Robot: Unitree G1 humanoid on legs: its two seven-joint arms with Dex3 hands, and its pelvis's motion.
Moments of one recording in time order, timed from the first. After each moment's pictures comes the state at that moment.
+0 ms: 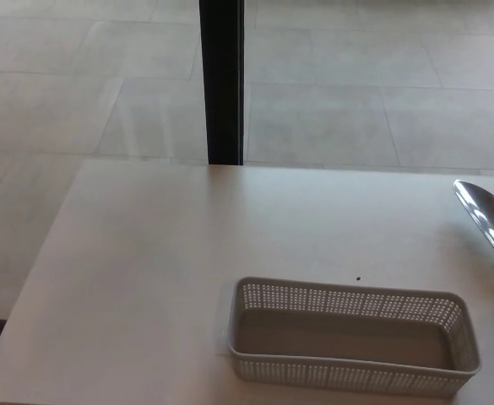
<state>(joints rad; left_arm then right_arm) -0.03 0.64 0.21 1.29 -0.01 0.00 -0.11 -0.63 -0.54 0.47 0.92 -0.59 0.66 -0.02</state>
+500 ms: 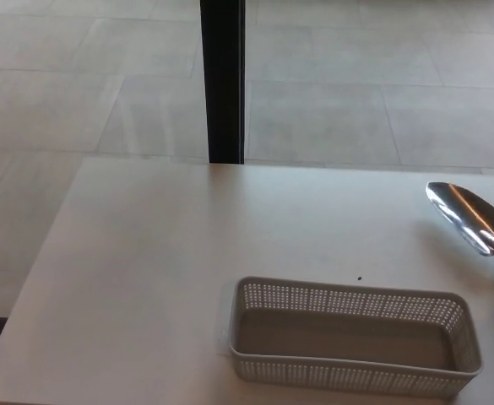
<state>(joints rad) -0.02 0.62 0.23 1.29 -0.01 -0.03 -0.11 -0.64 -0.54 0.45 0.97 -0.63 0.54 -0.16</state>
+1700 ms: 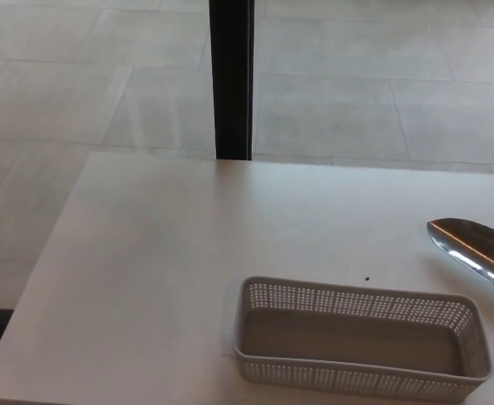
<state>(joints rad) -0.02 0.62 0.26 1.28 -0.02 -0.04 -0.10 -0.44 -0.81 0.36 0.93 -0.60 -0.01 -0.27</state>
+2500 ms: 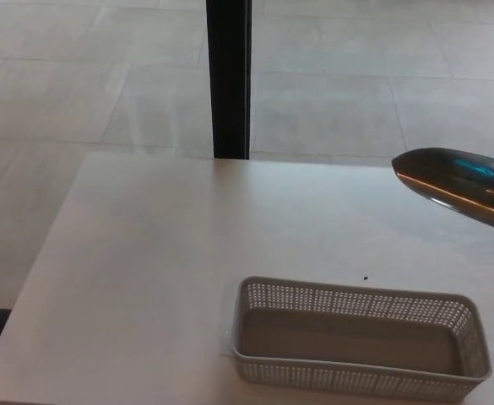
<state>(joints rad) -0.02 0.64 0.25 1.29 -0.02 -0.04 -0.10 -0.43 -0.98 0.14 0.61 -0.51 -0.24 -0.08</state>
